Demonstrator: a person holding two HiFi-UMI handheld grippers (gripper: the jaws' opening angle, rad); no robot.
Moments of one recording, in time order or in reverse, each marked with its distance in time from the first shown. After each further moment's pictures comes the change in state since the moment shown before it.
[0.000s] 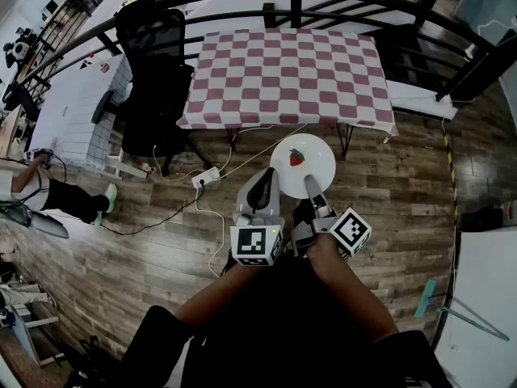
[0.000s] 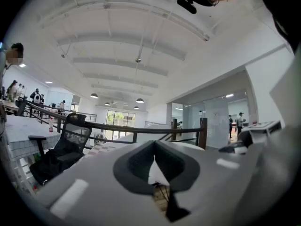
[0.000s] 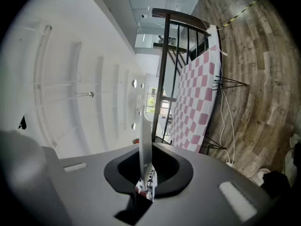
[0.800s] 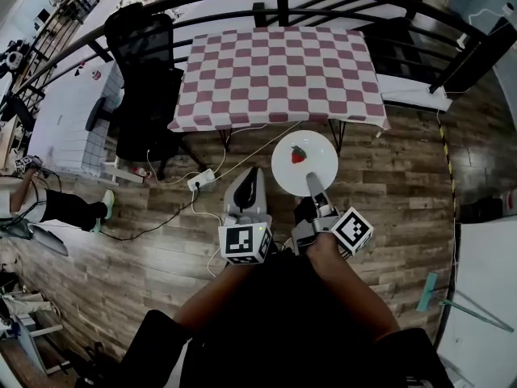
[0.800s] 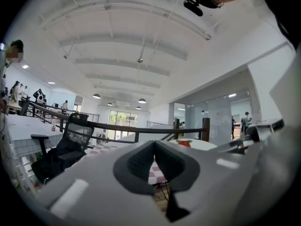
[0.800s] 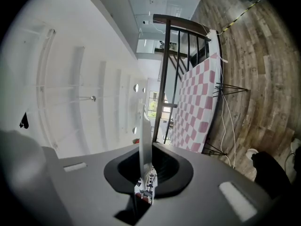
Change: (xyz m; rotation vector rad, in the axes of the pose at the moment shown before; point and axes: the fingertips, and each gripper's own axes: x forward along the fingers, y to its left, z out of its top) left arm 0.006 0.001 -0.004 -0.009 -0.007 0.035; right arm -0.017 -0.005 0.035 -0.016 -0.051 0.015
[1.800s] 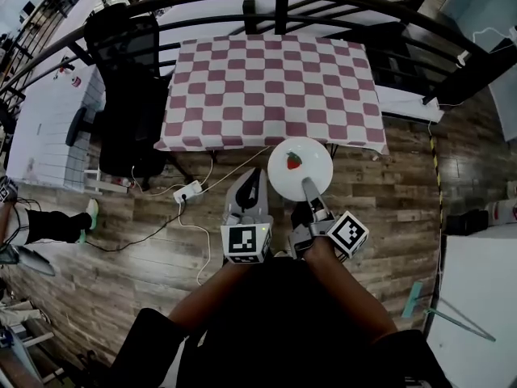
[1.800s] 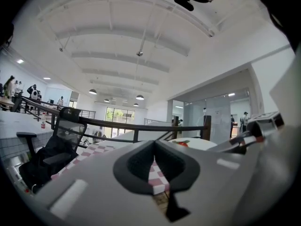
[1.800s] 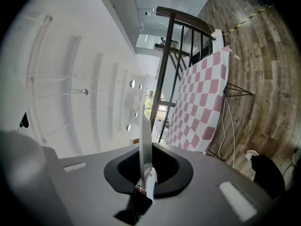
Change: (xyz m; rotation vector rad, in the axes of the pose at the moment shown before) left arm 0.128 0.053 -0.016 -0.006 0.038 -0.045; right arm 0.123 -0.012 0.029 -0.034 0.026 -0.087
